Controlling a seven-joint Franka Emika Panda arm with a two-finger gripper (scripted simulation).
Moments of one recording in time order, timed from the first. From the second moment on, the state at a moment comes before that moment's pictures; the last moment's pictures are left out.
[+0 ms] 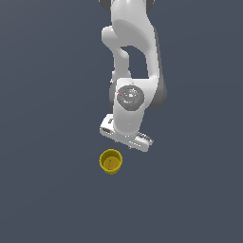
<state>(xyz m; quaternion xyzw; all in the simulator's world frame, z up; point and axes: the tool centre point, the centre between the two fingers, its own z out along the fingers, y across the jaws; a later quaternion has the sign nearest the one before) 0.045 0.009 0.126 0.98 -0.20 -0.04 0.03</state>
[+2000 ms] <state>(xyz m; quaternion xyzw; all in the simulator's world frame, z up) 0.134 -0.027 0.067 0.86 -0.50 -0.08 0.09</state>
